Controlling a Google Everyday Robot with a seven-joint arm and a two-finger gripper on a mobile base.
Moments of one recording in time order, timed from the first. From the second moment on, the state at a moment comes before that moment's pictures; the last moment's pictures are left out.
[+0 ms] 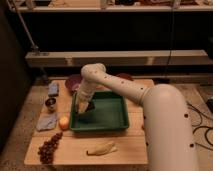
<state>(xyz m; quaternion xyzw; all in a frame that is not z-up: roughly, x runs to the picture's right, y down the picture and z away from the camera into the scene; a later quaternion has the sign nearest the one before) -0.154 0.098 0.835 -0.36 -0.28 -0.10 0.89</state>
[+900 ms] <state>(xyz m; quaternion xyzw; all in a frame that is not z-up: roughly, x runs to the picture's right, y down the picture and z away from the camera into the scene) -0.051 0.137 0.839 -0.38 -0.26 -0.07 0.88</state>
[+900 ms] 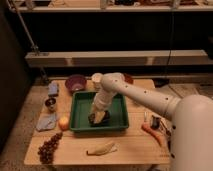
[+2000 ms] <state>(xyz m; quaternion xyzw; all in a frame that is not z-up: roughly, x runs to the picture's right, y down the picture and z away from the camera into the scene) -0.129 0.082 0.863 -0.36 -0.26 -0.09 0.89</state>
